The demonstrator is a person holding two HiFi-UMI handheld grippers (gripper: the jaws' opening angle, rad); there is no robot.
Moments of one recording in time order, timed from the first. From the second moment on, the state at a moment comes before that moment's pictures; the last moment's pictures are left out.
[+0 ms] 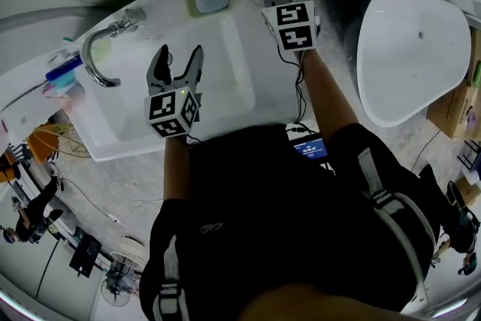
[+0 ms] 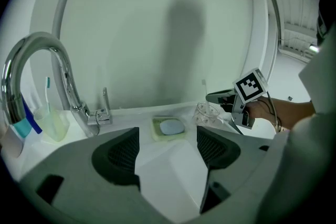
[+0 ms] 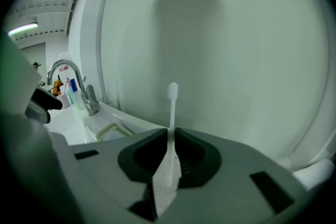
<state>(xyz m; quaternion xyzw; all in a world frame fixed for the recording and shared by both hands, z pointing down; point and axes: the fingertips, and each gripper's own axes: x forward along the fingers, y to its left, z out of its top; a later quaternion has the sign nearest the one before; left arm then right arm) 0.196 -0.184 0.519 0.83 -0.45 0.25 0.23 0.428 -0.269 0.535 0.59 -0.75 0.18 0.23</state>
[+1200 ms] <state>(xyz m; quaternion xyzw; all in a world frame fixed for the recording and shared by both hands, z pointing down) 0.192 -0.139 0.530 0.85 -0.42 0.23 0.23 0.382 -0.127 0.495 0.56 -0.78 0.18 0.19</state>
